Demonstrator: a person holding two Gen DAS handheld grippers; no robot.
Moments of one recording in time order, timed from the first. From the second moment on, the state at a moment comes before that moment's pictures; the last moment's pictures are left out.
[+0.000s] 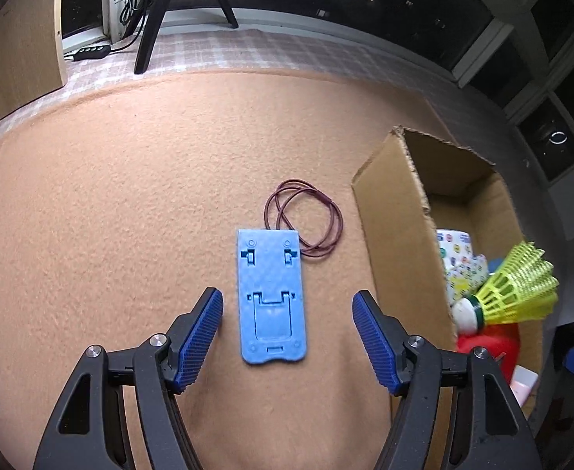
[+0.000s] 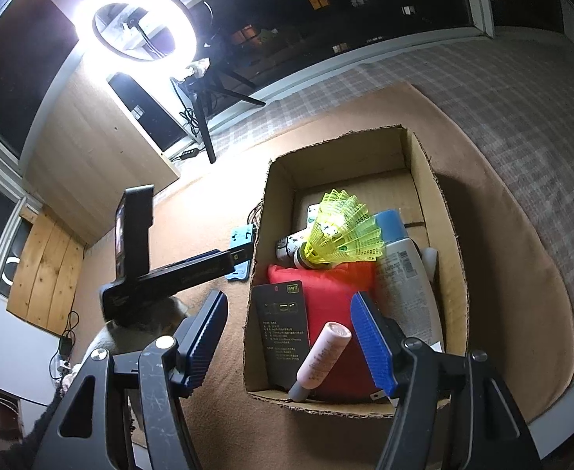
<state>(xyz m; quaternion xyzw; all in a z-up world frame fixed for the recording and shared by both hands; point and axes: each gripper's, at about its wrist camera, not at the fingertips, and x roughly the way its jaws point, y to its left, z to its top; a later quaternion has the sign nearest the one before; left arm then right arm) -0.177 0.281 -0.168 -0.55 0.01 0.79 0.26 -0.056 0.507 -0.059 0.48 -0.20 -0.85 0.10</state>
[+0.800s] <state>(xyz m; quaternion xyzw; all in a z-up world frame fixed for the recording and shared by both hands) -0.172 0.227 -0.173 -0.56 0.00 0.80 0.22 -0.063 0.470 -0.061 0.49 -0.17 -0.84 0.13</state>
